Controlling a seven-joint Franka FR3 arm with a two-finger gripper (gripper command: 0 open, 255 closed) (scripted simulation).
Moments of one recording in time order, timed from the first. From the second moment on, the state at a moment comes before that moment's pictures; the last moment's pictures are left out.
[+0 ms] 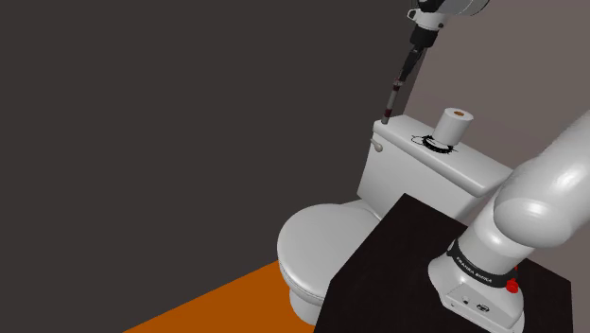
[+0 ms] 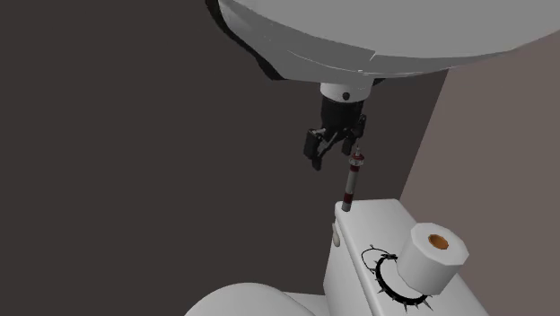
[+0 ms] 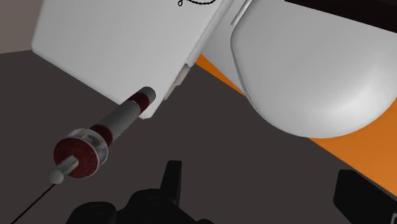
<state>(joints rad) -0.10 -0.14 -0.56 -1.95 -0.04 1.98 -0.86</state>
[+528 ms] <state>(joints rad) -0.20 0.20 -0.65 -1.64 0.24 1.97 -1.12</state>
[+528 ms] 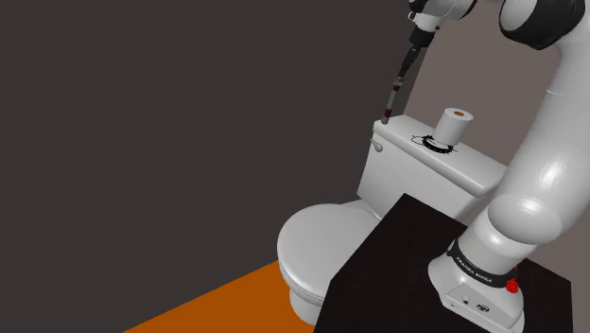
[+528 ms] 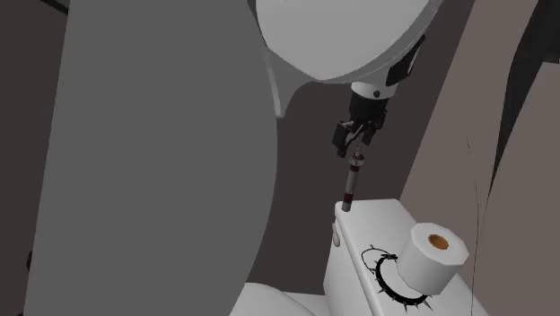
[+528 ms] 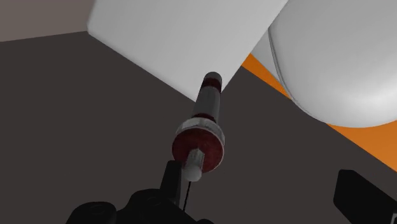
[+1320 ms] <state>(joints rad) -0.28 0.35 -0.63 -1.58 0.36 2.03 -1.22</state>
